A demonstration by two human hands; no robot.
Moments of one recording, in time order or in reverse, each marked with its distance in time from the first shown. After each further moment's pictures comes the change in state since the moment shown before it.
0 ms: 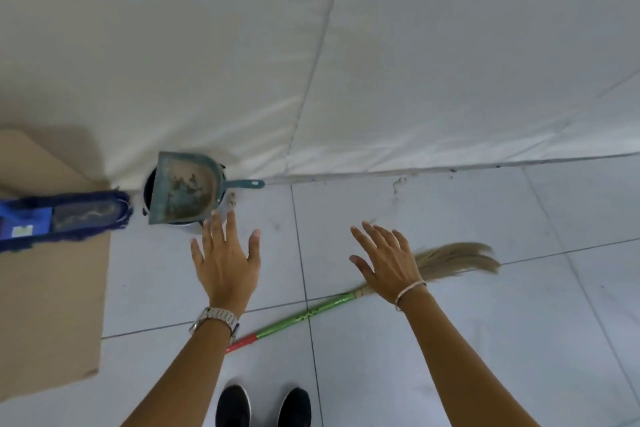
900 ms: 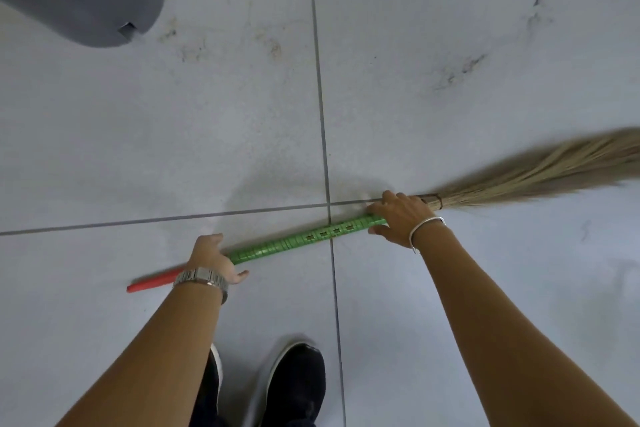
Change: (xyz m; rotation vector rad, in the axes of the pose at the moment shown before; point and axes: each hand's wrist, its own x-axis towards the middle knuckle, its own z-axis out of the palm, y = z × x) left_hand -0.046 -0.192 0.444 -1.108 -0.212 -1.853; right_hand 0.097 0.072 0.492 -0.121 -0.655 -0.166
